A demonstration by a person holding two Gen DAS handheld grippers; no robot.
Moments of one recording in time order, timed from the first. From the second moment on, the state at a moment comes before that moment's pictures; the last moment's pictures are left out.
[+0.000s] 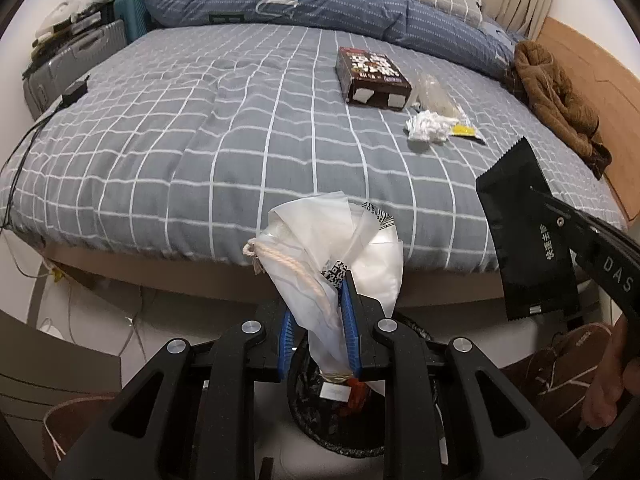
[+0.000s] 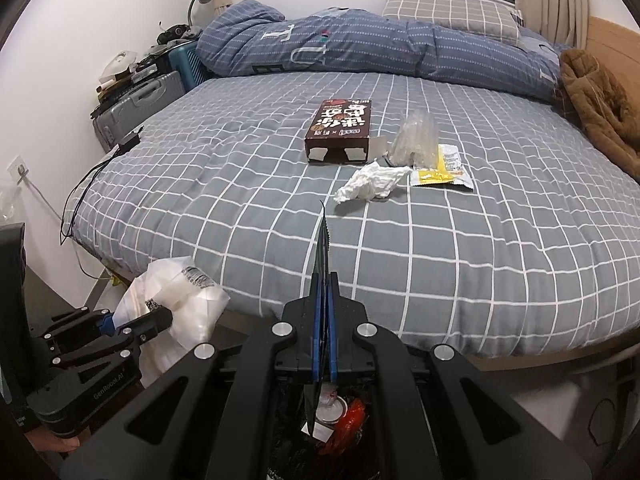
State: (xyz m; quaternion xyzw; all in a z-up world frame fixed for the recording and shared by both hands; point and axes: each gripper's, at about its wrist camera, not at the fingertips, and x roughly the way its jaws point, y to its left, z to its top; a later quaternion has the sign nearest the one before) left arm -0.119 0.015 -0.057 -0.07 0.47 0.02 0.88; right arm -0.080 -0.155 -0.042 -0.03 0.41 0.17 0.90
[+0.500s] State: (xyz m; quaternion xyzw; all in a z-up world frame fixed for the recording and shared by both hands) left arm -0.157 0.007 -0.083 -0.07 0.51 0.02 0.86; right arm -0.109 -0.158 -0.060 -0.03 0.43 0.16 0.89
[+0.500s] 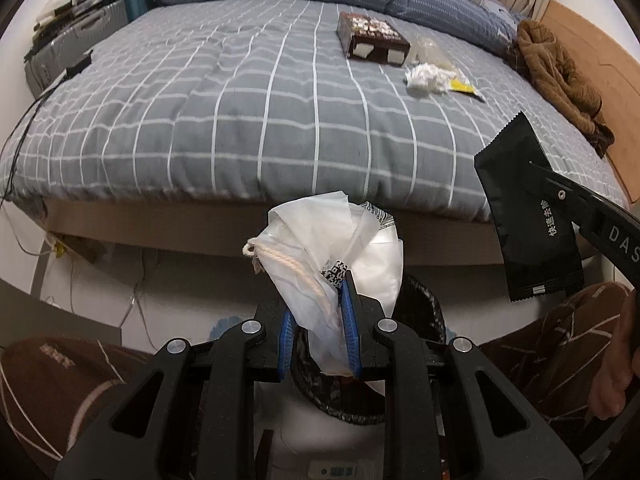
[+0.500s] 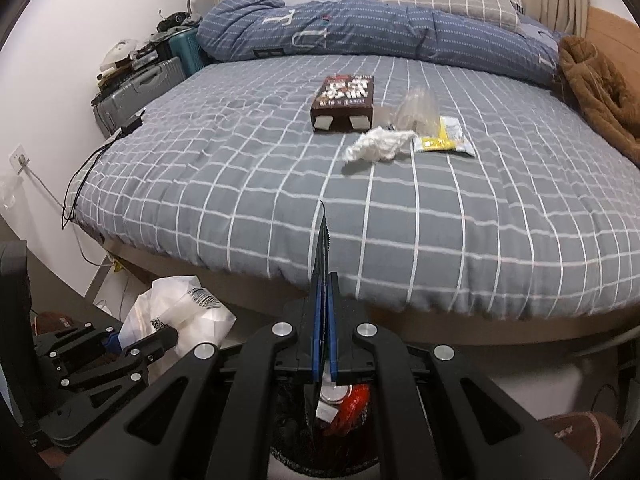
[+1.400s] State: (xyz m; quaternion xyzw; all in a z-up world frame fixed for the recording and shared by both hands) left arm -0.140 0.010 -0.181 -0.05 0.59 0.02 0.80; right arm -0.116 -0.169 -0.181 -0.06 0.55 0.15 0.82
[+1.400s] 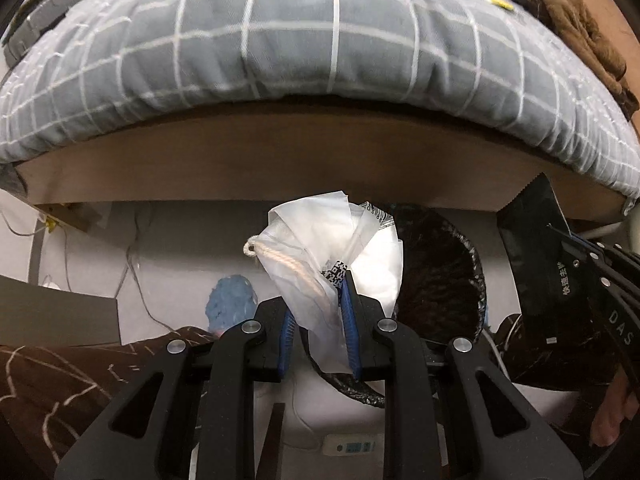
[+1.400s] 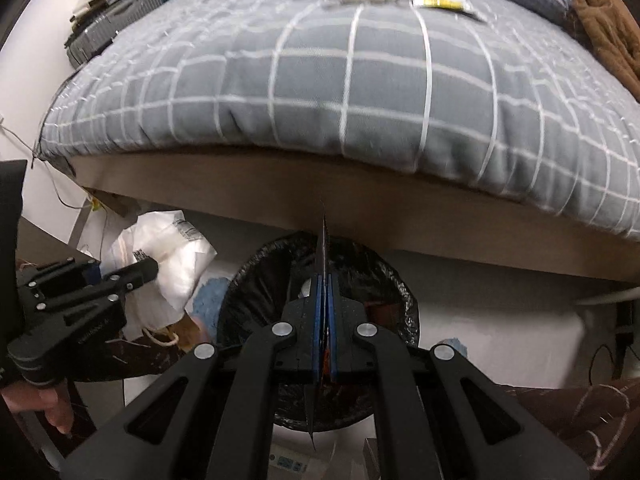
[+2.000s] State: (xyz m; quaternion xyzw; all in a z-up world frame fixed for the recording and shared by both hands) left arm -0.147 0.045 -0.208 -0.07 0.61 0.05 0.79; right arm -0.100 -0.135 -0.231 -0.07 0.60 0.18 0.78
